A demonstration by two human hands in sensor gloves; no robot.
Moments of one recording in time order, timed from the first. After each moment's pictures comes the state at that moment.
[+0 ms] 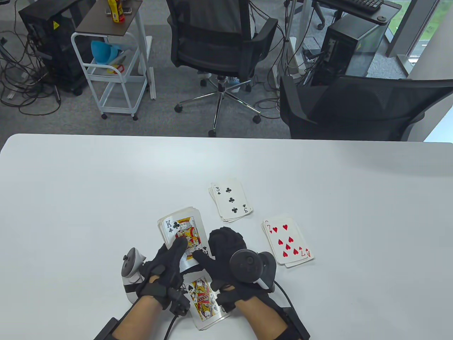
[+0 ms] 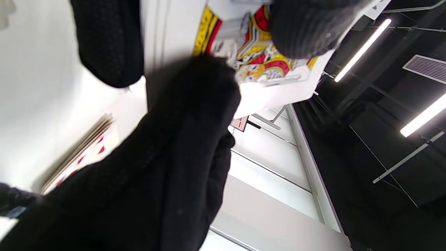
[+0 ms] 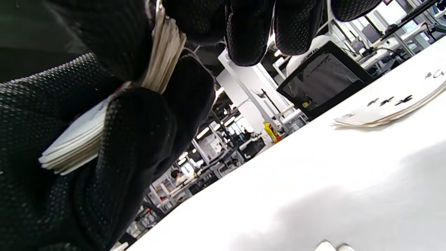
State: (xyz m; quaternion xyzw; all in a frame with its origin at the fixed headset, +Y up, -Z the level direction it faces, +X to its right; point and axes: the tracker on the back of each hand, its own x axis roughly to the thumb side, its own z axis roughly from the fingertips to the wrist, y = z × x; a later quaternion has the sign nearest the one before) left_hand -0.191 -0.784 -0.270 -0.14 -0.03 0.84 0.52; right_hand 0.027 -0.720 -0.273 0.19 -0.11 0.90 0.38
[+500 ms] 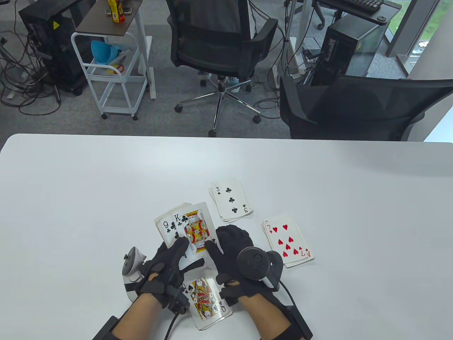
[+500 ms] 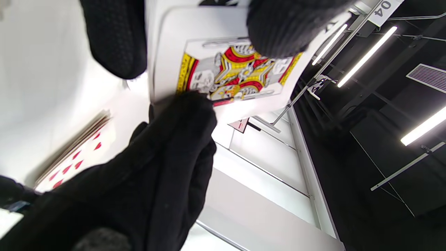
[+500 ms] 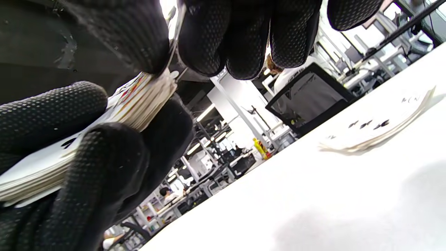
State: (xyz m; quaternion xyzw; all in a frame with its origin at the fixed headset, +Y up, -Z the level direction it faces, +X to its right) left_hand -0.193 -0.783 -0.272 -0.15 -0.03 0.85 0.50; right_hand 0.043 -0.719 -0.278 0.16 -0.14 0.90 0.37
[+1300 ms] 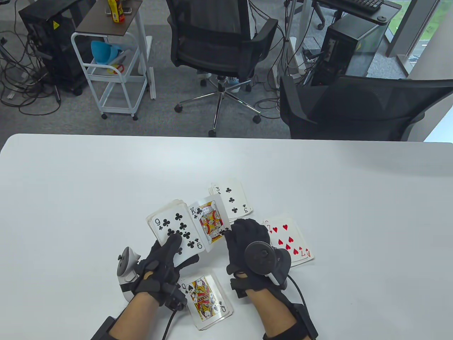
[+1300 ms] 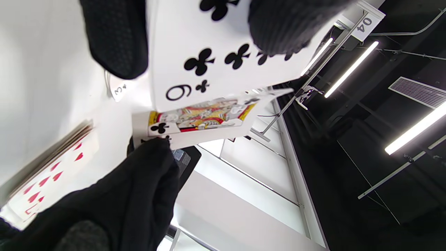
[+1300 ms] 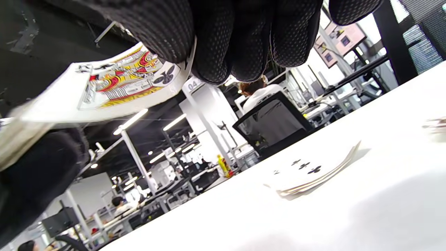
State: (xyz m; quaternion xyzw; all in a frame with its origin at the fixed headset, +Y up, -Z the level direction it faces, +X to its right) left_hand -0.200 -0.778 -0.273 -0.12 -0.02 0.86 0.50; right_hand 0.069 -0.713 -0.288 0.08 -0.17 0.93 0.31
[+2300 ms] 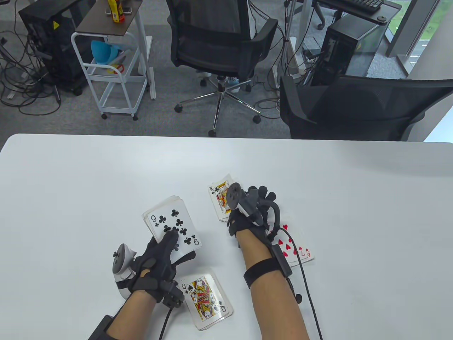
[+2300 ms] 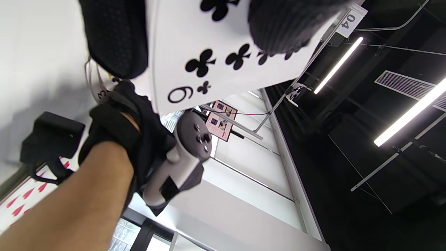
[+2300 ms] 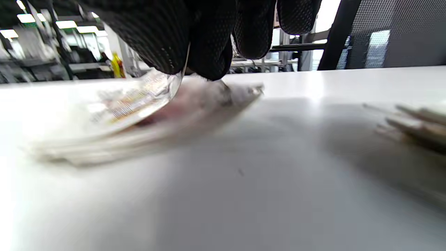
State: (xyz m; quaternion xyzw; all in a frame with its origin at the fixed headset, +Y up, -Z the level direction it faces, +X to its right) left_hand -0.209 -0.768 -0.277 -0.10 -0.03 0.85 0.51; right_hand 0.037 -0.748 -0.436 -0.07 0.01 1.00 0.00
